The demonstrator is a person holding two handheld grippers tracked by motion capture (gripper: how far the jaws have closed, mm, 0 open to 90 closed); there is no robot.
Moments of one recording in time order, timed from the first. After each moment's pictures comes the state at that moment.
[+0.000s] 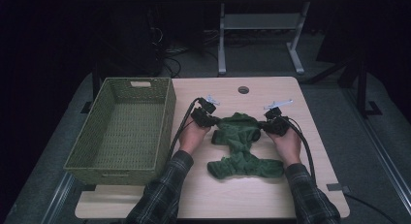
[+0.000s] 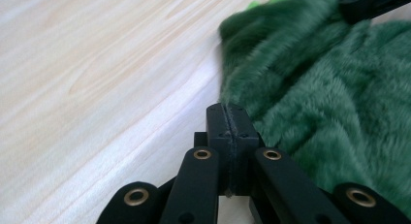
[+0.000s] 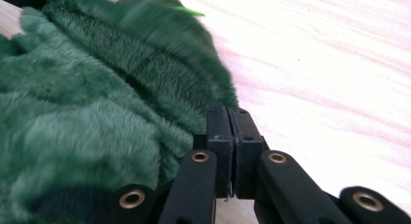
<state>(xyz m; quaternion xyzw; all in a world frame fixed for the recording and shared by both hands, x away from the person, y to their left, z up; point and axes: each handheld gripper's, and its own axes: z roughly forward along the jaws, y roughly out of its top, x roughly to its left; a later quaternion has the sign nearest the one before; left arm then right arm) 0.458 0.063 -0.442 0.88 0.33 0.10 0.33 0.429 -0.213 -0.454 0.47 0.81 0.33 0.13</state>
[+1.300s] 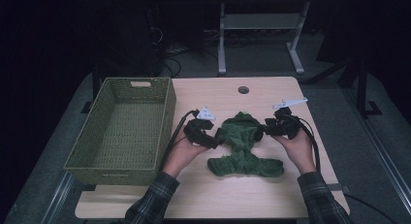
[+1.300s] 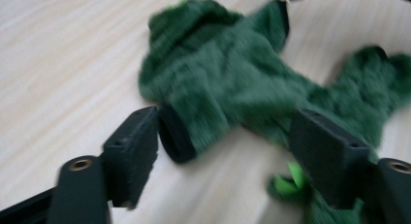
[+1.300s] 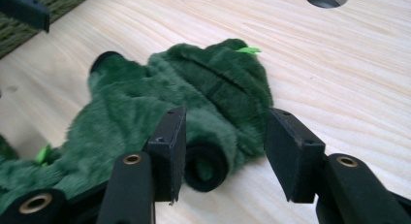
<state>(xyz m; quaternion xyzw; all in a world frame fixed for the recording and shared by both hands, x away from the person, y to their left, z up) 0.367 0.084 -0.407 0.88 0.27 0.09 0.38 0.389 -0.223 -0.406 0.44 0.80 0.38 0.11</state>
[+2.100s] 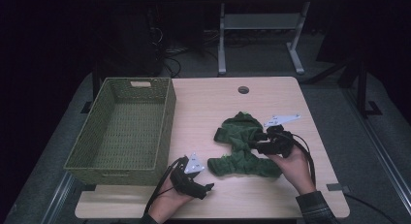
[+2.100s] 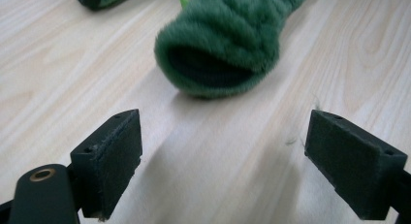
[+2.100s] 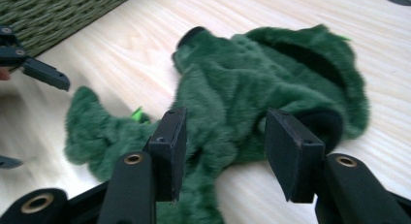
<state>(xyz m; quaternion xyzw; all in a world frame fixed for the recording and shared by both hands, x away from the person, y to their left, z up) 0.261 0.118 -0.468 0.89 0.26 0.11 0.36 0.334 -0.189 -0.405 0.39 0.83 0.39 0.10</state>
